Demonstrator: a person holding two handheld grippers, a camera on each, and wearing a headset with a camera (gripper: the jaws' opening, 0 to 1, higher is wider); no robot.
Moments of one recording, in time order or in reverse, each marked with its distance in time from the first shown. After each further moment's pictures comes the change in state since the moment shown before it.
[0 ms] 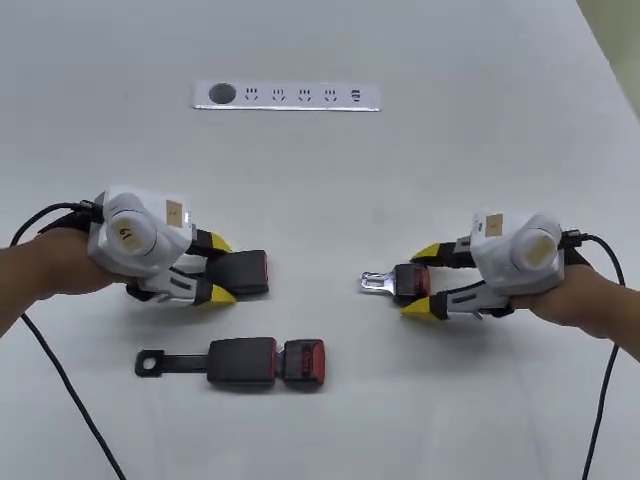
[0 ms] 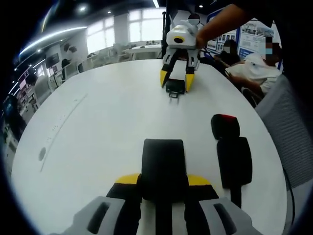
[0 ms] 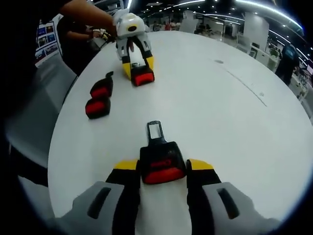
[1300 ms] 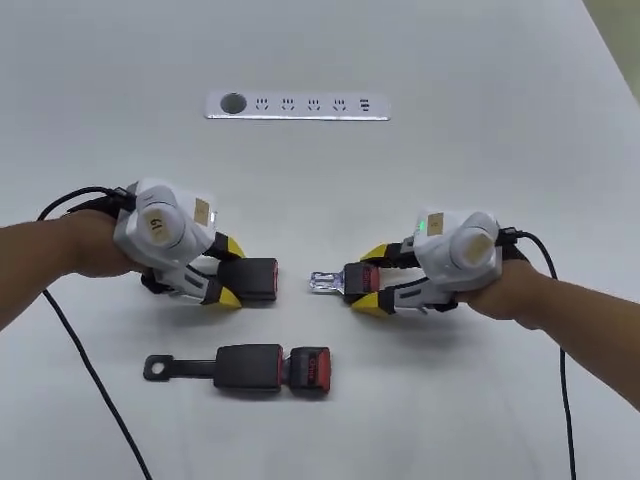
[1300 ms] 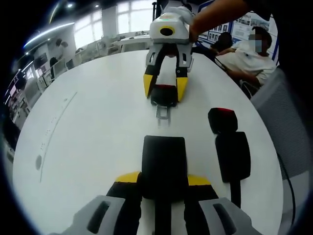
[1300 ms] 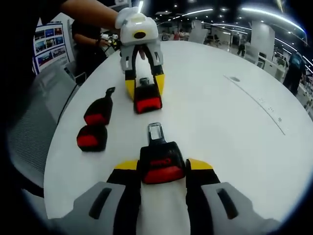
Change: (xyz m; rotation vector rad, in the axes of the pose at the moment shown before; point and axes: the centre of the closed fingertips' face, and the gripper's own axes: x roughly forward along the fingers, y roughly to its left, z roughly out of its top) left arm -0.002 0.001 0.004 0.048 0.106 -0.066; right arm 0.060 0.009 0.064 -0.026 -0.099 0.060
